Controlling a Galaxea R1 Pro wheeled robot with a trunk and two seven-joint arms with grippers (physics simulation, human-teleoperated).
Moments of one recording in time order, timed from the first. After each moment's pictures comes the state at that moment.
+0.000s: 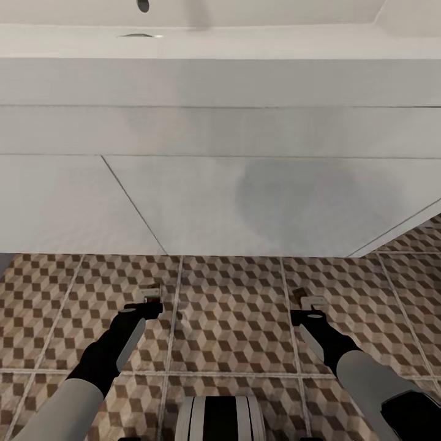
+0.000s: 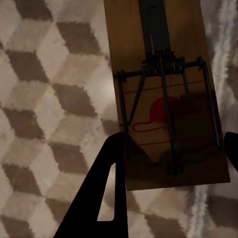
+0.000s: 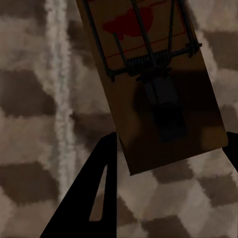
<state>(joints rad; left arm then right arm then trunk) -0.62 0.05 -0.17 -0.95 0.24 0.53 0.30 -0.83 -0.10 0.36 -0.39 -0.34 0.22 -0.28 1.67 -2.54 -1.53</state>
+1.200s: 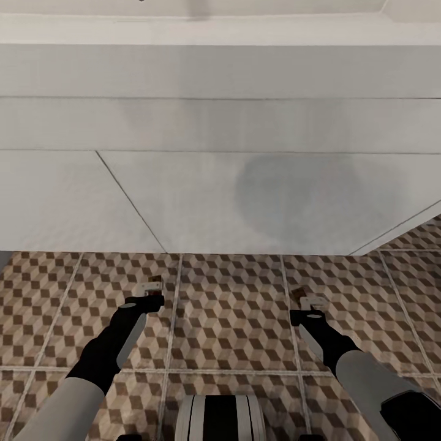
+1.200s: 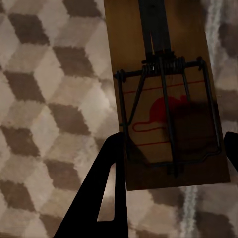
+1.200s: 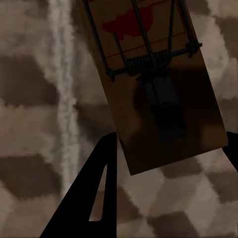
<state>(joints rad) -0.62 0.05 -0.16 -1.02 0.23 0.54 0.30 -0.82 -0.10 0.36 -0.39 -0.35 0.22 -0.28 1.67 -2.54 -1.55</state>
